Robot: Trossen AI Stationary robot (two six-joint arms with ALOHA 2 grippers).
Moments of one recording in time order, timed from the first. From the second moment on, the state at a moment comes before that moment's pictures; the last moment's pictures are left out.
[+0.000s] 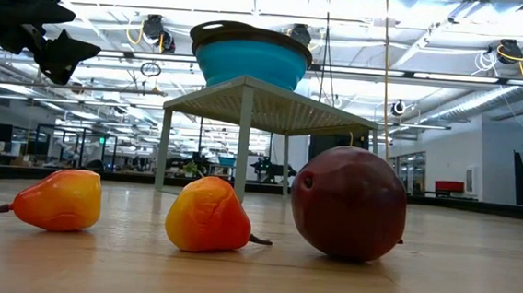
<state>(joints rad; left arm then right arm) -0.17 0.01 0.13 -0.21 -0.05 -0.28 0.27 1.30 0.93 0.08 0.13 -0.51</state>
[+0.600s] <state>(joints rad) -0.17 0.01 0.13 -0.21 -0.05 -0.27 0.22 1.30 0.93 0.42 -0.06 -0.40</state>
